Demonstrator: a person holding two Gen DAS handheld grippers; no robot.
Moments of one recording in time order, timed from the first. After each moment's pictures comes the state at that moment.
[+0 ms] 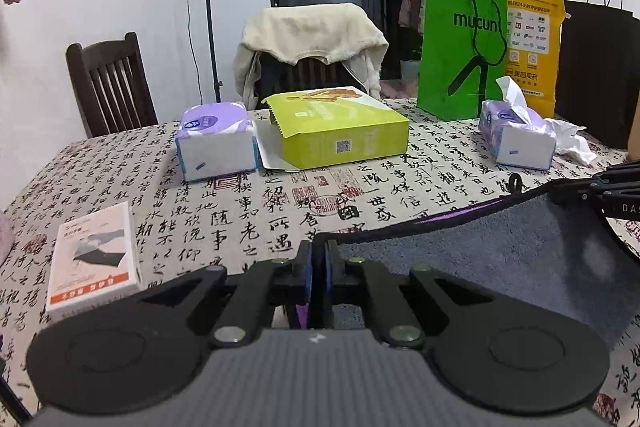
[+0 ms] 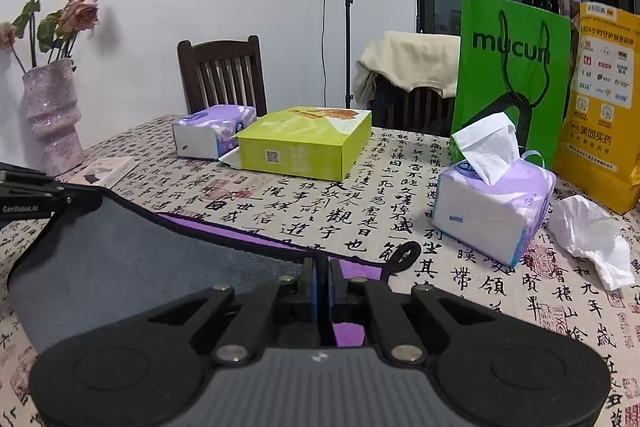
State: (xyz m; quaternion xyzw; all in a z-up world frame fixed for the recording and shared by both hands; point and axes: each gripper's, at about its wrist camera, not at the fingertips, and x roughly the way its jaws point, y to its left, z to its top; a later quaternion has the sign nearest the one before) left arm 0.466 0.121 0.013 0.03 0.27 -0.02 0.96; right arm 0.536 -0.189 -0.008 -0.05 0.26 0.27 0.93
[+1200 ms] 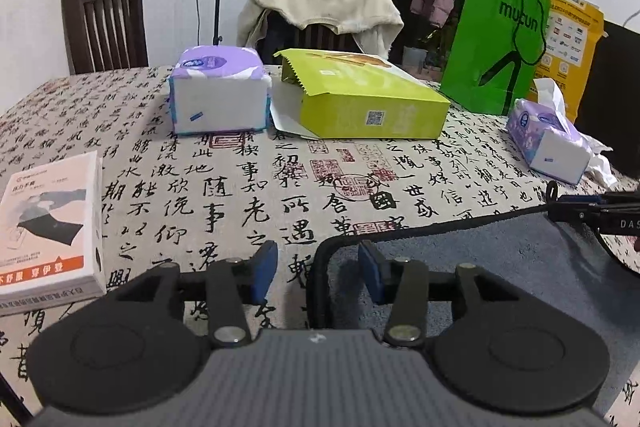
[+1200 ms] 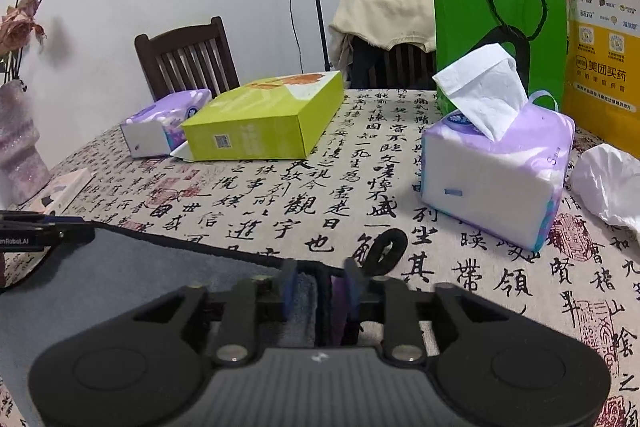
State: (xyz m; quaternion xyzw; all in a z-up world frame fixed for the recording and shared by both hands) left arm 0.523 0.158 -0.026 -0.04 0.31 -0.03 0.95; right arm 0.607 -0.186 -0.041 0.00 0.31 0.25 0.92
